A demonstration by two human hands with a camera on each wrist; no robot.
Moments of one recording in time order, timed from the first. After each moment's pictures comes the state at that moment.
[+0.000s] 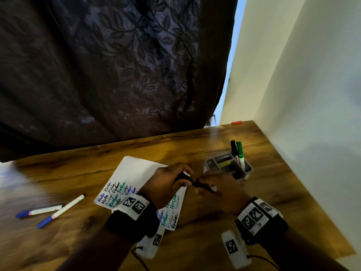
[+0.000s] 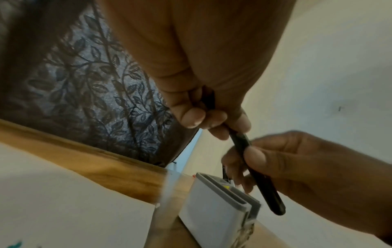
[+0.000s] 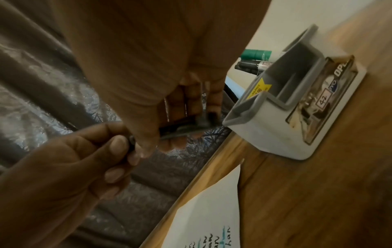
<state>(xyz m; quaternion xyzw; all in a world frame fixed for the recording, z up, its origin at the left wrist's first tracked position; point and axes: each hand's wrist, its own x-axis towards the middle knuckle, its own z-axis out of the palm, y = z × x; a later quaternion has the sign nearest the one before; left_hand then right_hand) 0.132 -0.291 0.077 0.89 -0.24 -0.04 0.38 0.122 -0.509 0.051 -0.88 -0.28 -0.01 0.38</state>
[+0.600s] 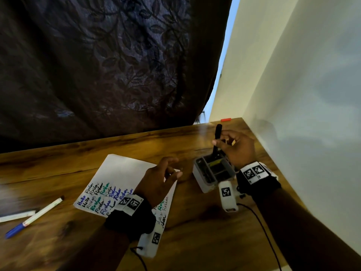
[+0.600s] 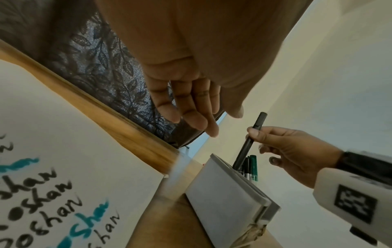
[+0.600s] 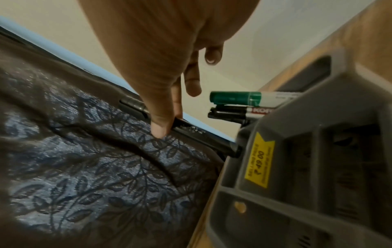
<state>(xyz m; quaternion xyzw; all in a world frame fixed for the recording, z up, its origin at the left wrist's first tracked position) 0.157 -0.299 0.031 0.90 -0.14 -0.05 0.42 0.212 -0.566 0.063 -0.89 0.05 -0.15 0.42</state>
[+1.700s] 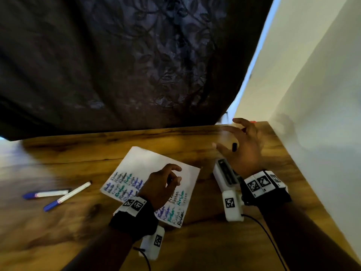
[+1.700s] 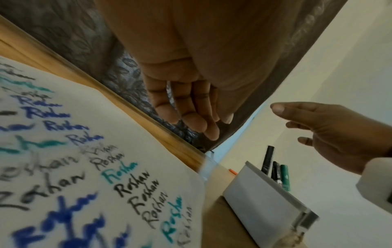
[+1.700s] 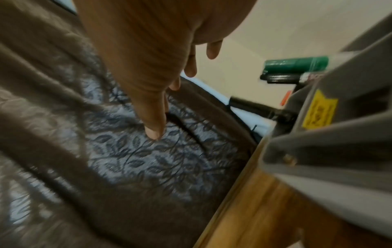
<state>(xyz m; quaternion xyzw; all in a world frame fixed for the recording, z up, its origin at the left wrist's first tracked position) 0.136 -0.253 0.020 0.91 -0.08 -0.08 0.39 0.204 -0.511 0.072 -0.93 -0.06 -0.22 0.29</state>
